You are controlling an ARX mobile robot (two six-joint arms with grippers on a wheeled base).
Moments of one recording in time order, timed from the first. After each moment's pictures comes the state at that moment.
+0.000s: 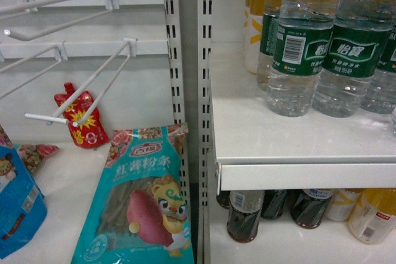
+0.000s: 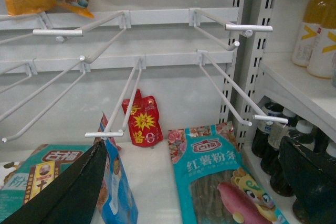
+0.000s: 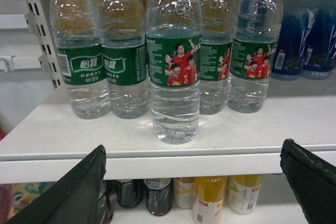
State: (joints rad) left arm 0.00 0.01 0.01 0.00 0.00 0.00; right arm 0.00 0.00 0.01 0.00 0.00 0.00
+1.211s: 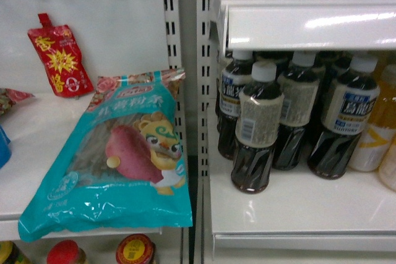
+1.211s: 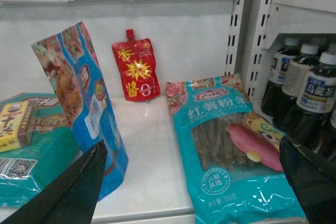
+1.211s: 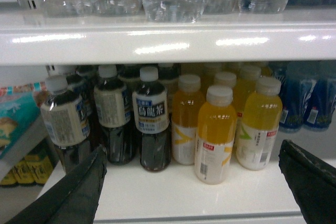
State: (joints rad) left arm 0.00 0.01 0.01 0.00 0.00 0.00; right arm 0.00 0.00 0.01 0.00 0.00 0.00
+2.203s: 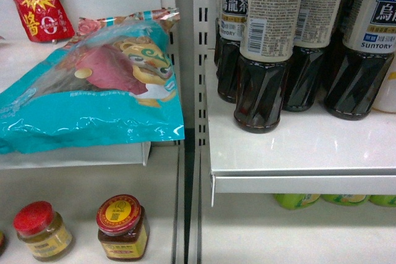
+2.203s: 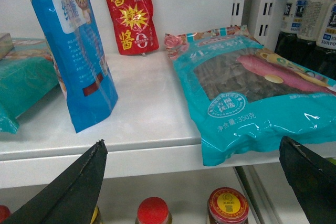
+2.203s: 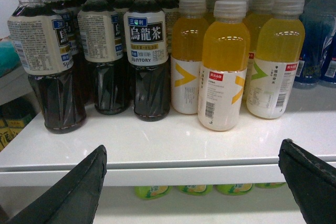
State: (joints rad) left arm 0.00 0.01 0.01 -0.01 0.00 0.00; right arm 0.00 0.00 0.01 -0.01 0.00 0.00
